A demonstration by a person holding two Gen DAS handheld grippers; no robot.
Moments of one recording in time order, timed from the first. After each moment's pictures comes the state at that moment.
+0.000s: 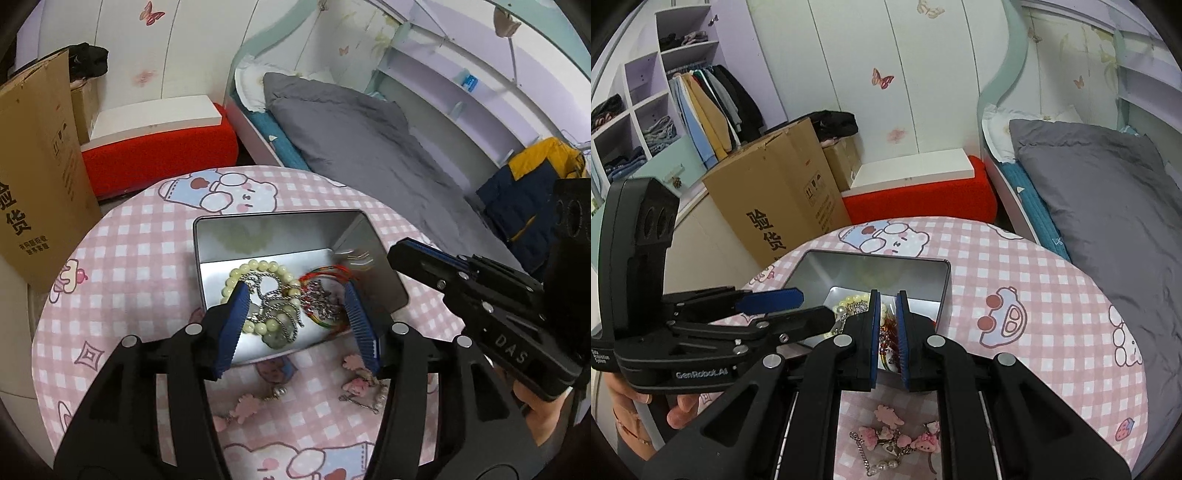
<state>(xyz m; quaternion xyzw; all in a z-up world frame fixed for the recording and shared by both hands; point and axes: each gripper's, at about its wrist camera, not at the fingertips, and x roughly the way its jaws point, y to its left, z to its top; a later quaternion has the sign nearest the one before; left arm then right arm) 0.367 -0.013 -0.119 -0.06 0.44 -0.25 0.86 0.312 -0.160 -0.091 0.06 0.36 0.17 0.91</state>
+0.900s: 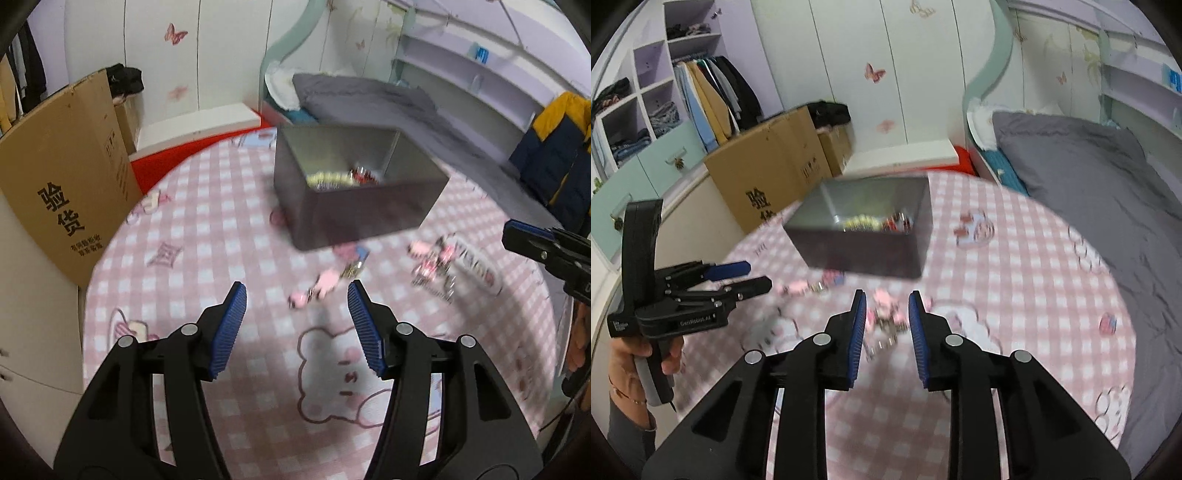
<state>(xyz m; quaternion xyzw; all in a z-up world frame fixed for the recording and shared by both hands) 0.283 0.031 -0.156 0.03 0.43 -0.18 0.89 0.218 -0.177 -0.120 0.05 0.38 0.14 0.91</state>
